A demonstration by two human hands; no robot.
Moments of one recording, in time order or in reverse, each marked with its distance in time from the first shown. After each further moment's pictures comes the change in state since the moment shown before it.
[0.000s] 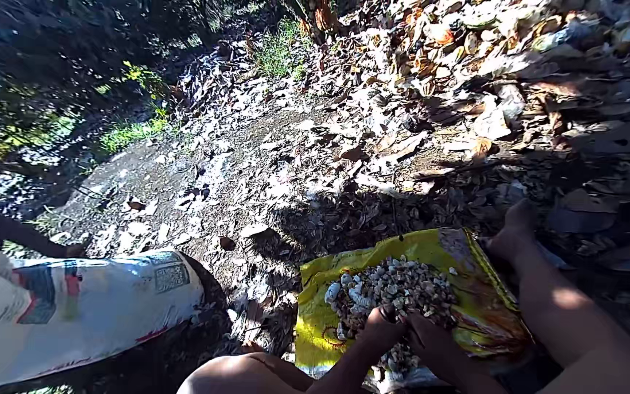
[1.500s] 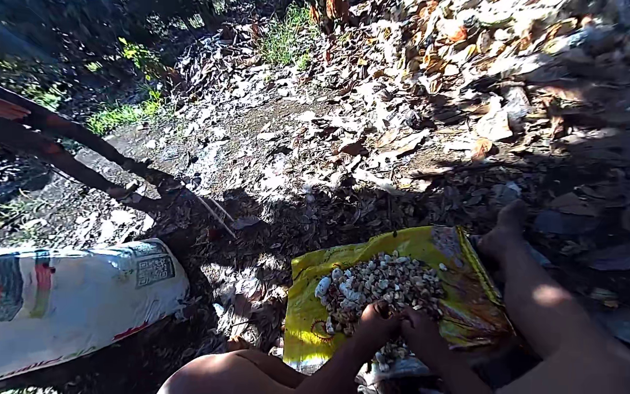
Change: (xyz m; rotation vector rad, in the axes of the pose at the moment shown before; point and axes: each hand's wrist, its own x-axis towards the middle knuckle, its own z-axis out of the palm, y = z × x) left_hand 0.008 -0.015 0.009 -0.108 -0.020 0.037; right_hand 0.012 0.008 0.012 0.300 0.110 0.241
